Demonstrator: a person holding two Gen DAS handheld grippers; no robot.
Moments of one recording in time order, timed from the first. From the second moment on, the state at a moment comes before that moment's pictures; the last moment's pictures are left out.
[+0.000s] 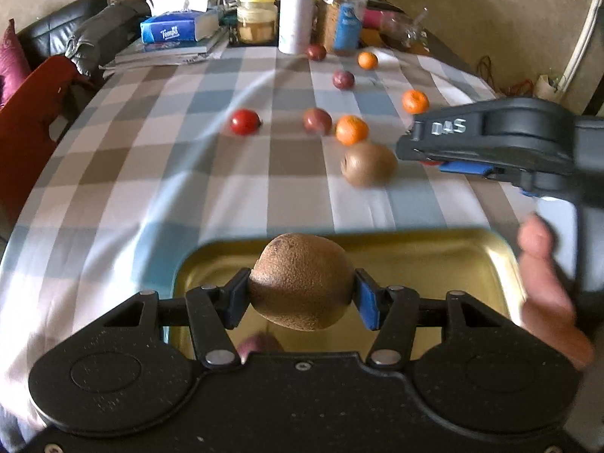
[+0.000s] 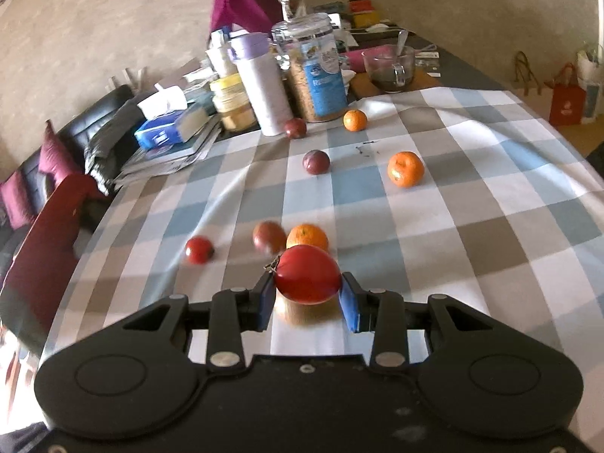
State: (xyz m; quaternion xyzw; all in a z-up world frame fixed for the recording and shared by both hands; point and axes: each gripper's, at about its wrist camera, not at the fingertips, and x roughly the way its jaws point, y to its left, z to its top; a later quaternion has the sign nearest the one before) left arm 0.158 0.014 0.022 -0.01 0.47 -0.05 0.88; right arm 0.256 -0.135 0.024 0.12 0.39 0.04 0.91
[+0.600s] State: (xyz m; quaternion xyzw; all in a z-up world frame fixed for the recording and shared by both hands) left arm 0.105 0.013 0.015 -0.02 0.44 -0.06 0.89; right arm 0.131 -0.160 0.011 0.09 0.38 0.05 0.92
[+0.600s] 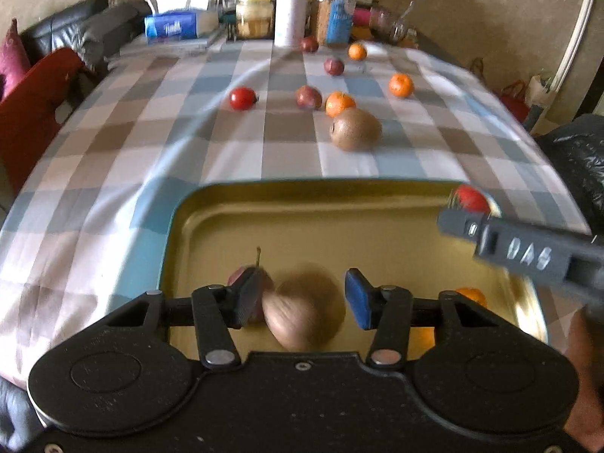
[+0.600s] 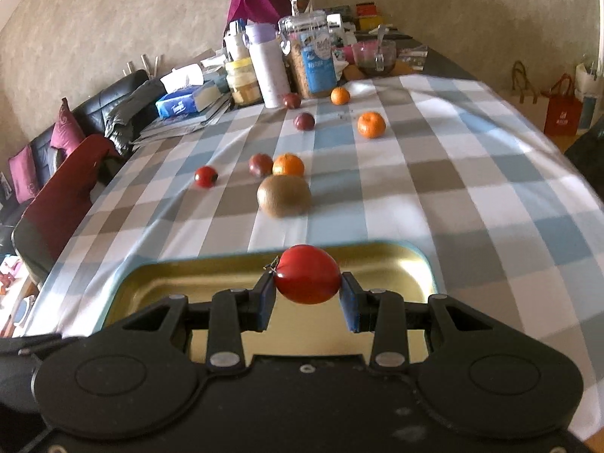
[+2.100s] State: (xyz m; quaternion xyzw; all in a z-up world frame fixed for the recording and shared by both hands) left arm 0.159 0.035 0.028 -0.02 0.41 -0.01 0.91; right arm 0.160 -0.173 0.006 0.11 0.37 0.00 0.92
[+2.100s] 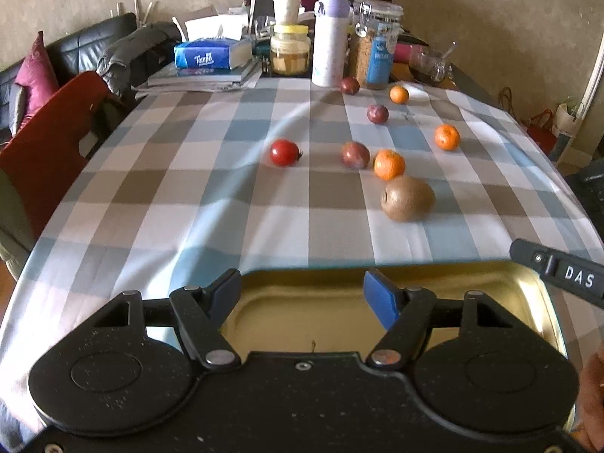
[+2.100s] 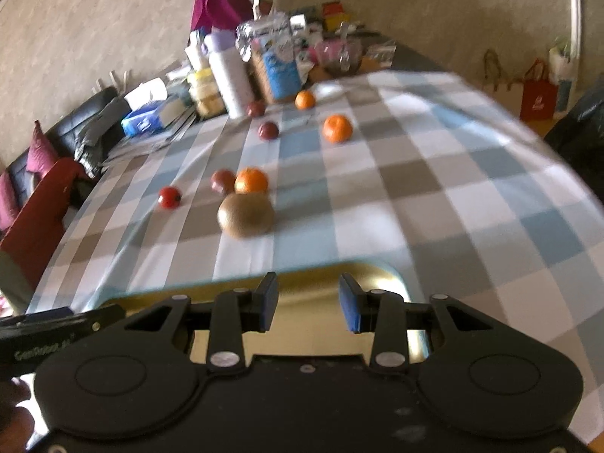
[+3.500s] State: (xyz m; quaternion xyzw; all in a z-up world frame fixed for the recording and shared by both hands) left arm 0.347 0.036 0.007 -0.04 0.41 0.05 0.91; right arm 0.375 -0.194 -0.022 0.12 0.37 -0.10 0.91
